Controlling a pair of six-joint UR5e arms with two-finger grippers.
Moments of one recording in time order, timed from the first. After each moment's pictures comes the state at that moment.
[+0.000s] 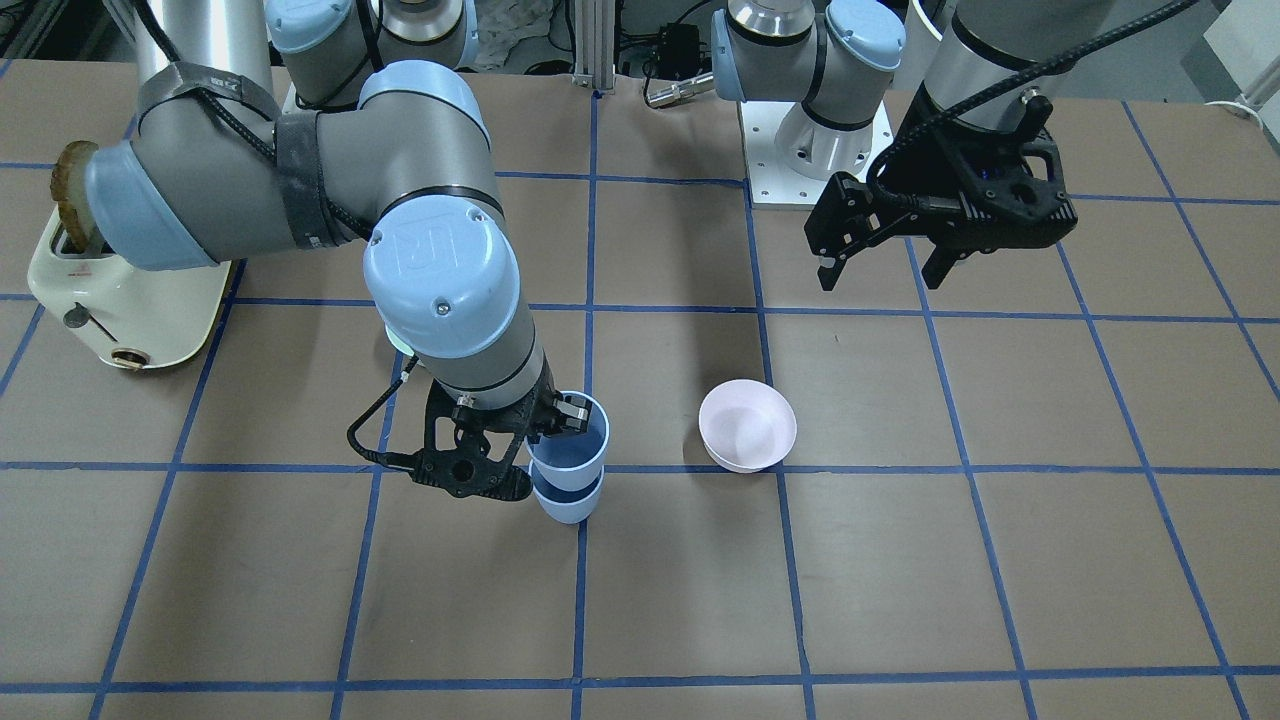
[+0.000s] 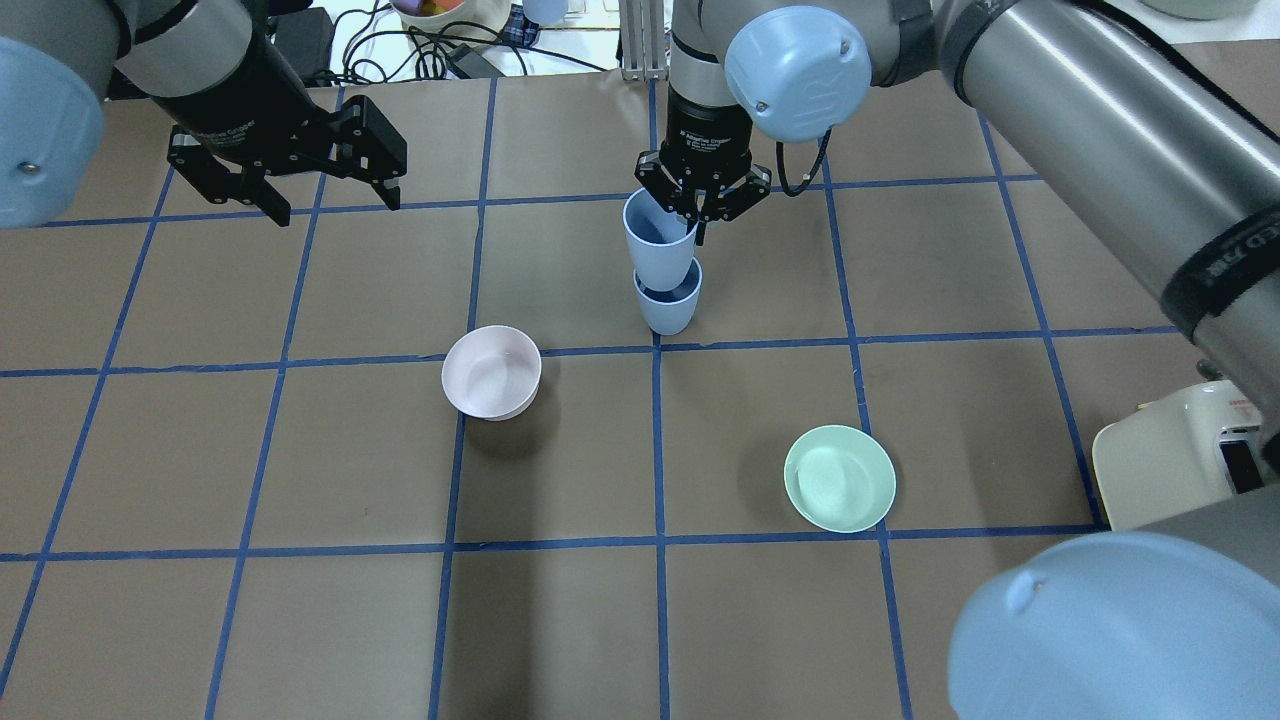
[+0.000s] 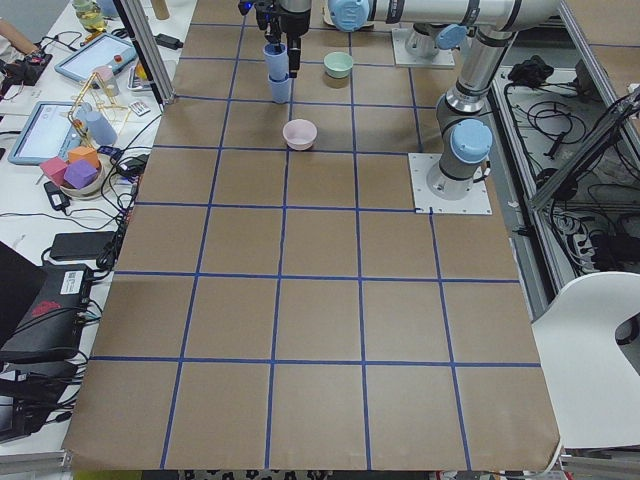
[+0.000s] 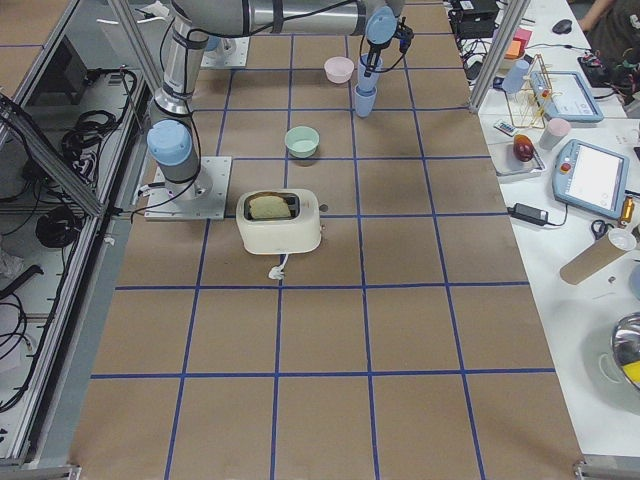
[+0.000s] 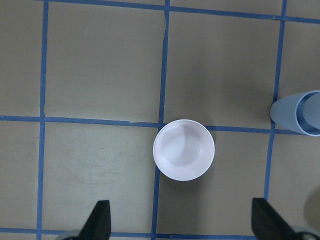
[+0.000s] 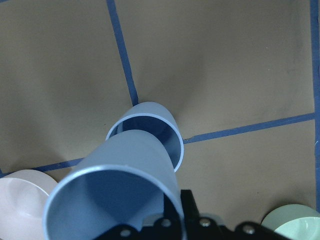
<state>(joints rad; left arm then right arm) -1.55 -1.58 -1.55 -1.50 1.53 -0.06 1.83 -1.09 1.27 -1.64 -1.47 0.46</state>
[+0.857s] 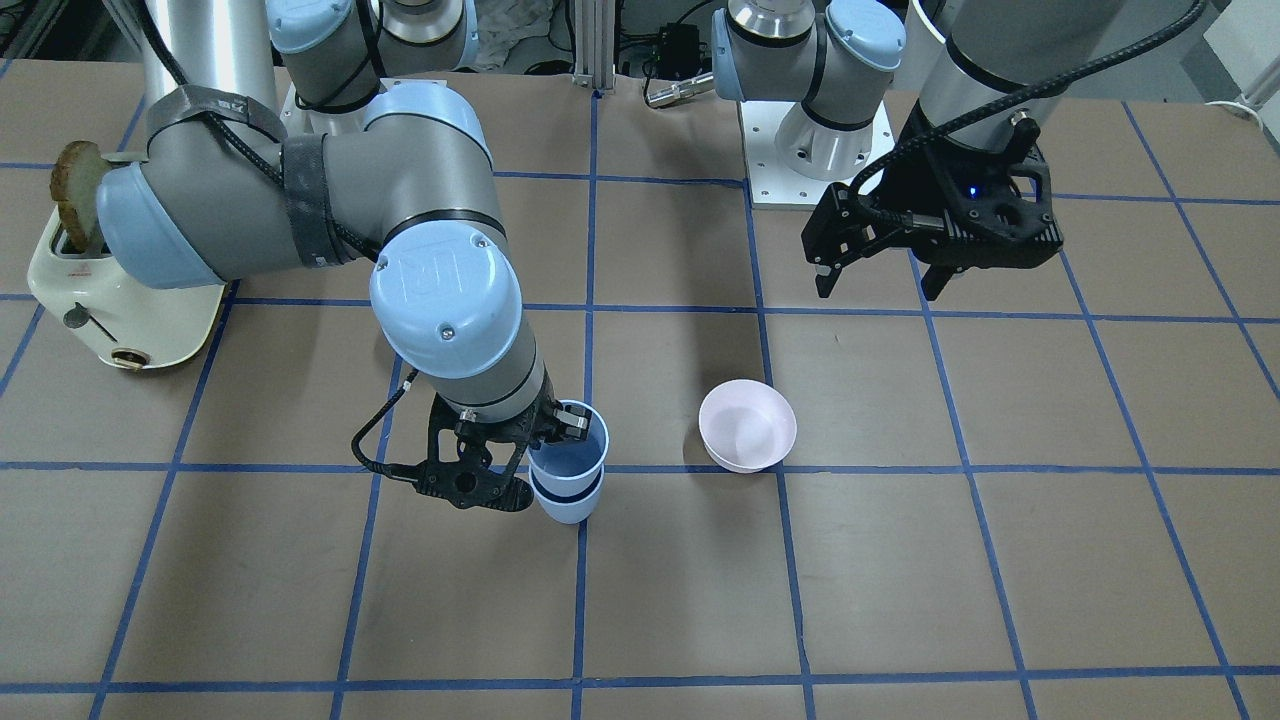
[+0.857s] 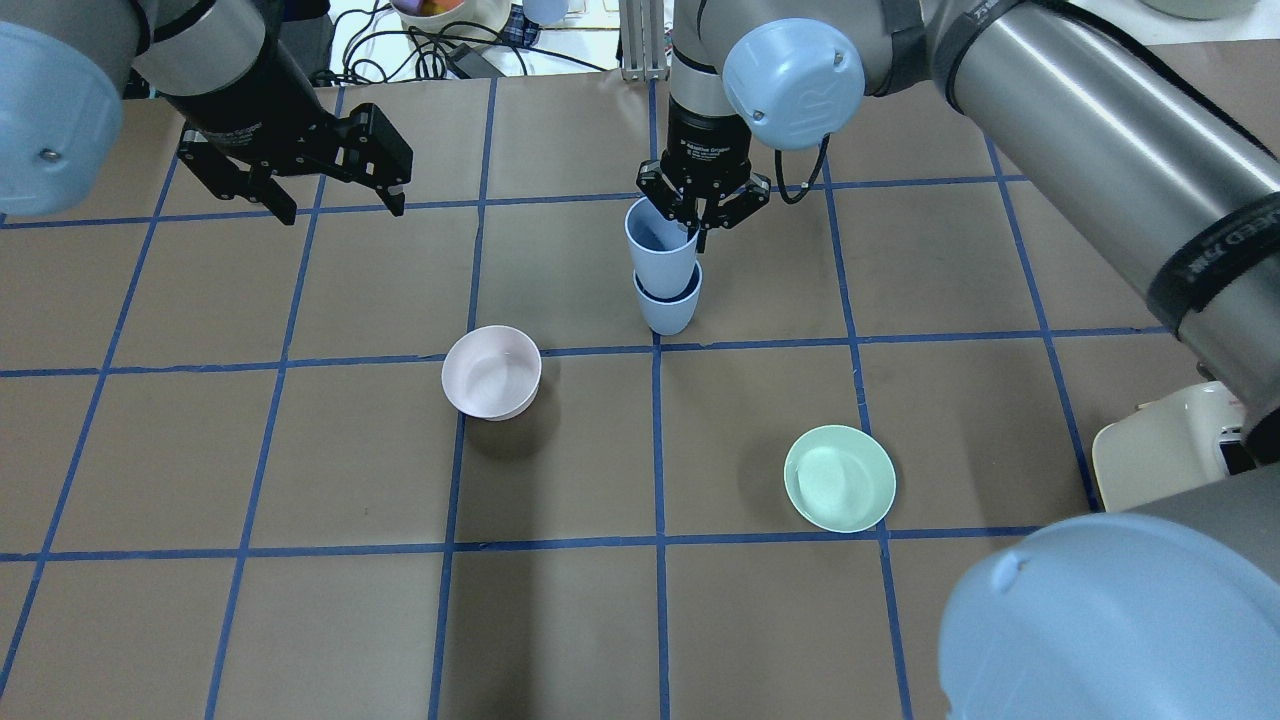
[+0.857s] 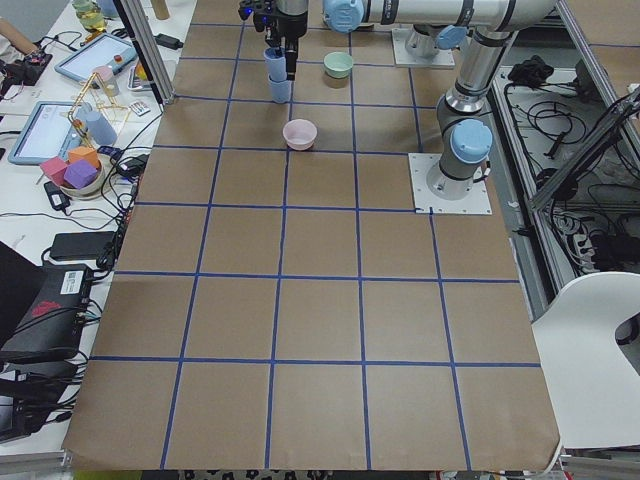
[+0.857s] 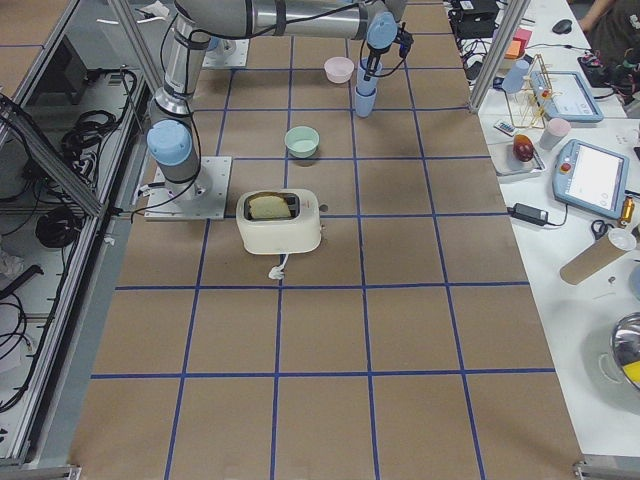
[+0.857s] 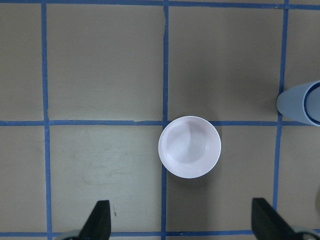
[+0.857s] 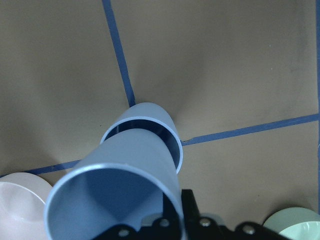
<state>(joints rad) -1.55 -1.60 -1.54 -1.51 1.53 0.00 1.83 -1.08 1.27 -1.64 -1.47 0.46</state>
